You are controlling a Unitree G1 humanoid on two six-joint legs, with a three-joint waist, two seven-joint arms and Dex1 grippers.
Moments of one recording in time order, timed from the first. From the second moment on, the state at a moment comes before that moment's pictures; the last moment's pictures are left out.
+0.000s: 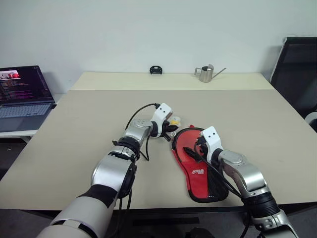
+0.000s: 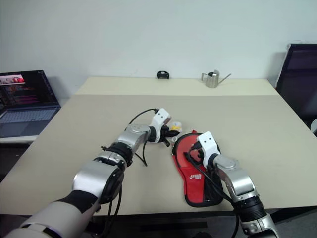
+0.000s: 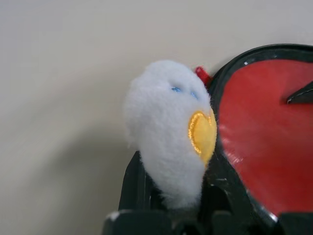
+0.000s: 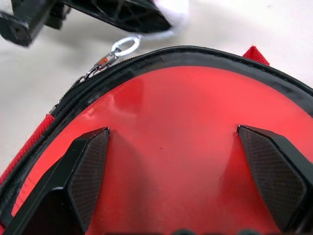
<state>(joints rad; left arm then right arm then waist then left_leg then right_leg) -1.19 0.16 -0.07 1.29 0.07 0.05 -0.79 -0.40 -0.28 0.17 -0.04 0.15 0.66 0.41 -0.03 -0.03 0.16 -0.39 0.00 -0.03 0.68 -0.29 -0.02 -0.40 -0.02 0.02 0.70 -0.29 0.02</state>
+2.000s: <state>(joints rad) -1.31 -0.05 -0.08 1.41 0.36 -0.01 -0.09 -0.06 -0.06 0.20 -0.40 0.06 0.74 0.14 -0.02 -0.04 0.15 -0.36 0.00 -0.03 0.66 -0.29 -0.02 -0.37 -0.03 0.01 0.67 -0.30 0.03</state>
